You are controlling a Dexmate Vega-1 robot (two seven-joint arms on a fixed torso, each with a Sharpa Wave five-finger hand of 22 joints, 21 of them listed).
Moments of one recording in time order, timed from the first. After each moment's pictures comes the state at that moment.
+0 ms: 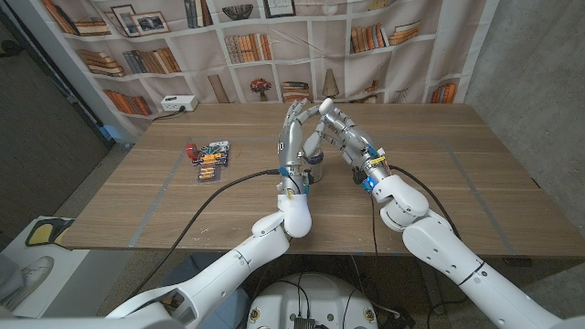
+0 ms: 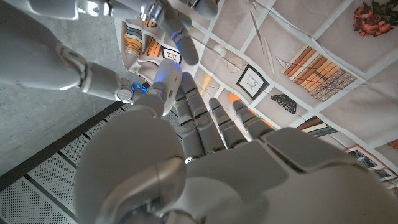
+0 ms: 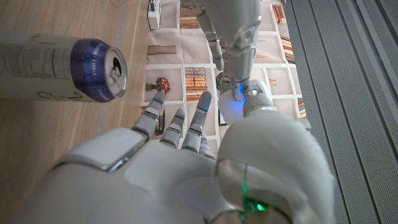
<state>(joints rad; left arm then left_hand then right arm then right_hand) 0.86 0.23 0.74 -1.43 0.59 -0.27 1.12 0.93 0.17 0.49 -0.11 0.20 0.84 -0.08 0.27 0.18 0.90 -0.14 0.34 0.26 0.39 -0.18 0.21 0.17 0.21 -0.02 0.20 0.17 -1.10 -0.55 -0.46 -1.96 0.72 0.16 -0.11 0.99 0.07 0.19 -0.11 0.20 -0.09 0.00 0.20 0.20 0.23 -0.04 0.69 0.47 0.06 -0.04 0.20 0.24 0.19 0.17 0.18 0.17</state>
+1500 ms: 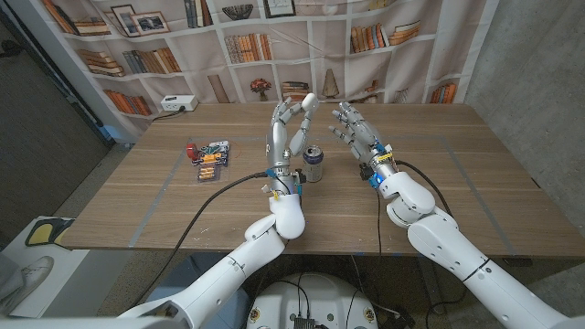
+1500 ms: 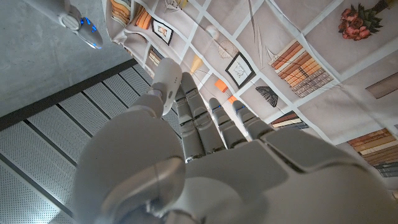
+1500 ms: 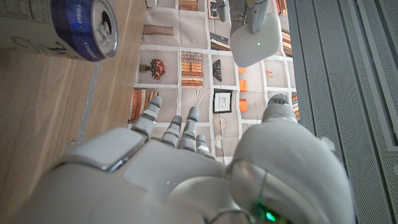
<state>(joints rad) 0.93 0.23 0.64 -1.50 0.49 -0.39 1.10 0.92 0.16 0.50 -0.10 0.21 0.84 -0.09 0.27 0.18 0.90 -0.14 0.33 0.28 0.39 -0.18 0.20 0.17 0.21 -0.02 0.20 0.17 -1.11 -0.56 -0.42 -1.94 0.68 0.21 -0.12 0.74 0.00 0.08 -0.03 0.18 -0.13 0.02 0.20 0.20 0.07 0.04 0.50 0.35 -0.02 0.03 0.21 0.25 0.15 0.20 0.18 0.17</state>
